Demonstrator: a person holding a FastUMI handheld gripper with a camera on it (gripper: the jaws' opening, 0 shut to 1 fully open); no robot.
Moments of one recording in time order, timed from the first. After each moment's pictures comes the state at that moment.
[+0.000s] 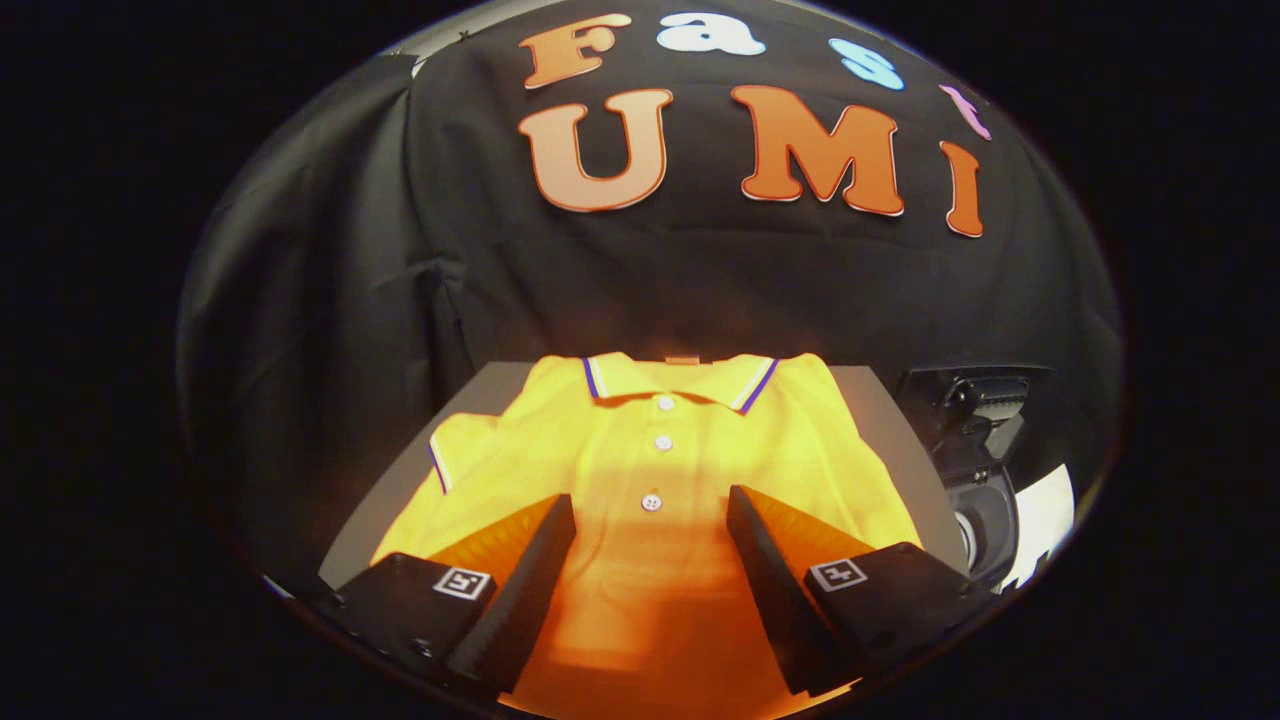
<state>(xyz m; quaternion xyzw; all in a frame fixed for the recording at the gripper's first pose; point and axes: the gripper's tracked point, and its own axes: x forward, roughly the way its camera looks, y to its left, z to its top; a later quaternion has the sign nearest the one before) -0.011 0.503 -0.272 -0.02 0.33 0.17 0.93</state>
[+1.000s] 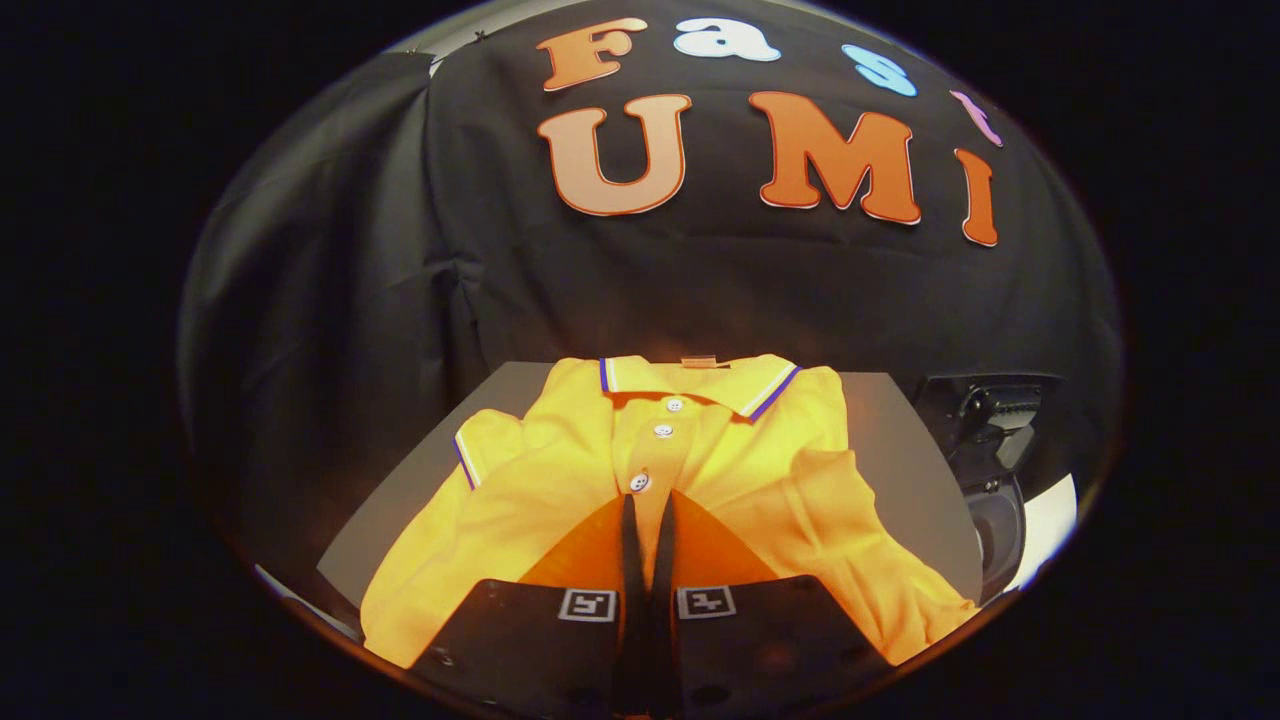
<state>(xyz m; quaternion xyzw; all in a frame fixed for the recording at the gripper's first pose) -0.019 0.510 -0.273 0.00 0.34 0.19 0.92</state>
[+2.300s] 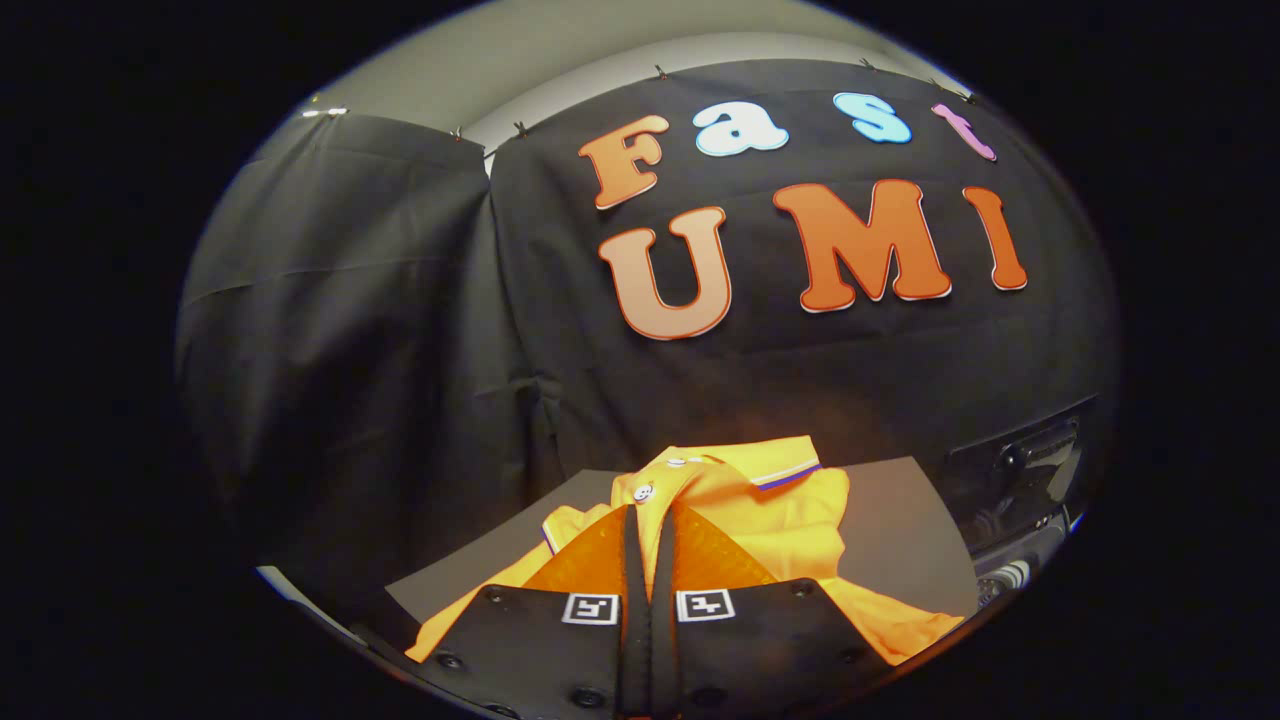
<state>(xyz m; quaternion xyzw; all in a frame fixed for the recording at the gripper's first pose) -0.033 0.501 -0.185 0.06 0.13 0.31 0.94</state>
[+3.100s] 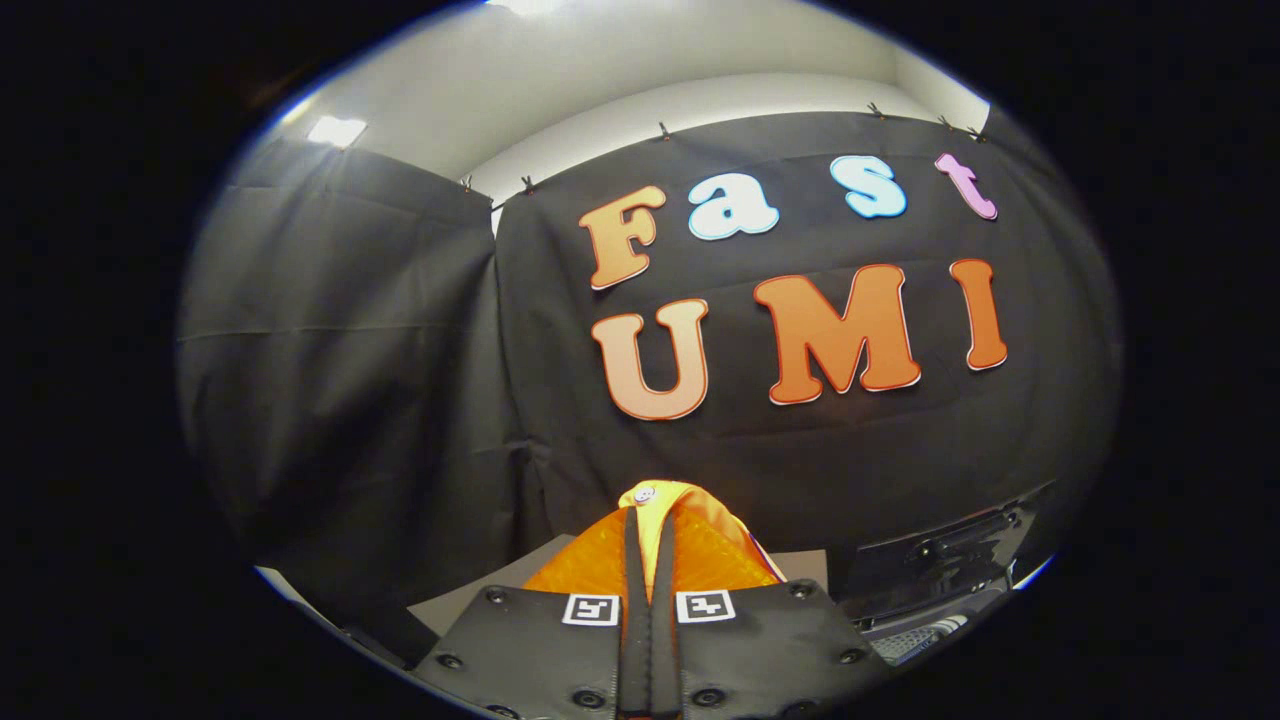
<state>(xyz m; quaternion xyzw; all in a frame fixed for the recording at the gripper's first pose) -0.026 0.407 -0.072 0.07 0.07 0.29 0.95</state>
